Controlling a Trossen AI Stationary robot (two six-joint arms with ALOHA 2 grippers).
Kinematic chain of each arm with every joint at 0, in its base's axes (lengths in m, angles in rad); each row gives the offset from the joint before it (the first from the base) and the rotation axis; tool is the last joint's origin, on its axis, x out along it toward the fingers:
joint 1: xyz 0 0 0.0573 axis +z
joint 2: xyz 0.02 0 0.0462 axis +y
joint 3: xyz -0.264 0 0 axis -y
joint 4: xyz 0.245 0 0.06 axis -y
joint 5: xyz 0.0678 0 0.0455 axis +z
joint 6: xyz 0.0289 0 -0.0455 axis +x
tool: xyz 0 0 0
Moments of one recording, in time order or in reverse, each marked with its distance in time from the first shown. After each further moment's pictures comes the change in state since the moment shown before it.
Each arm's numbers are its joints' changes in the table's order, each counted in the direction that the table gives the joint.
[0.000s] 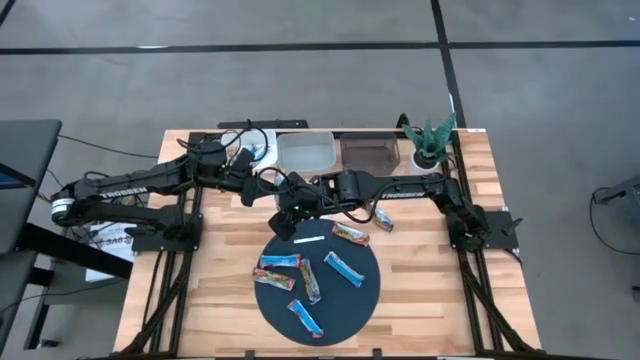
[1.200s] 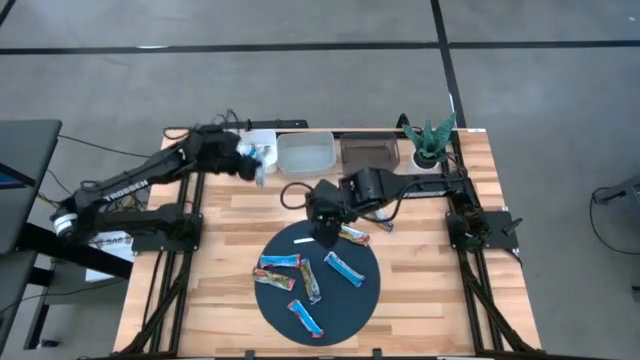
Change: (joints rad) left arm 0.348 -0.001 -0.001 -0.312 0.132 0.179; right arm 0.057 -0.106 -0.002 -0.516 0.042 0.001
